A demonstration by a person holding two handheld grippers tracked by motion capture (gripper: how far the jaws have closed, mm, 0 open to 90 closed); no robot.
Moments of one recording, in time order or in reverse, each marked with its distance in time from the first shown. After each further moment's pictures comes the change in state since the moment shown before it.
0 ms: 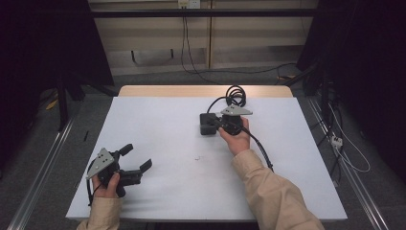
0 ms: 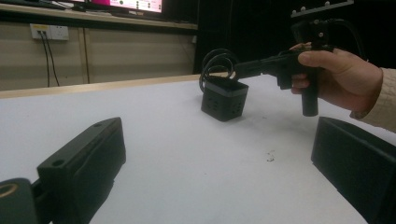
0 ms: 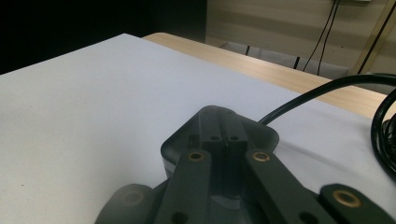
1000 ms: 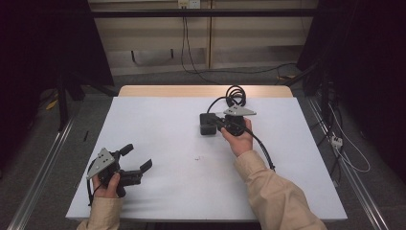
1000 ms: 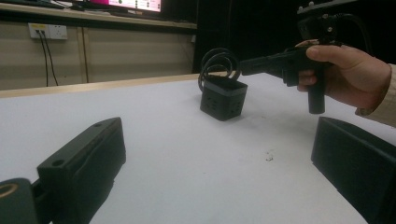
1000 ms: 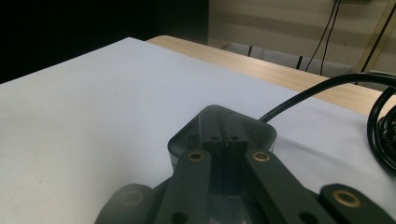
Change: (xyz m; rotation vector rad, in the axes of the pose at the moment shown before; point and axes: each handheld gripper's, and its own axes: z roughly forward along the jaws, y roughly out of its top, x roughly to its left) left arm 0.000 0.000 0.000 0.006 -0.004 0.006; right arm 0.000 0.002 -0.011 -0.002 0.010 0.018
